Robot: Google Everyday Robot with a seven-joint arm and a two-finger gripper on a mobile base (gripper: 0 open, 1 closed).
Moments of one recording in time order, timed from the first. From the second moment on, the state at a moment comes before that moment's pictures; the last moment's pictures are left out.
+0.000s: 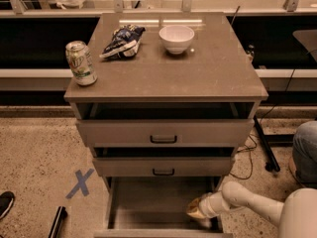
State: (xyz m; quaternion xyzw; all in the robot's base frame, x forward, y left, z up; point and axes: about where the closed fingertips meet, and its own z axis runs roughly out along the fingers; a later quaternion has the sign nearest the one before) arm 0.484 -0.154 0.205 -0.58 0.74 0.24 0.25
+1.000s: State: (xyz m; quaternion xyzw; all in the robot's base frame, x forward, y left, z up) arm 0.451 -0.195 0.310 -0.50 0.77 0.26 0.31
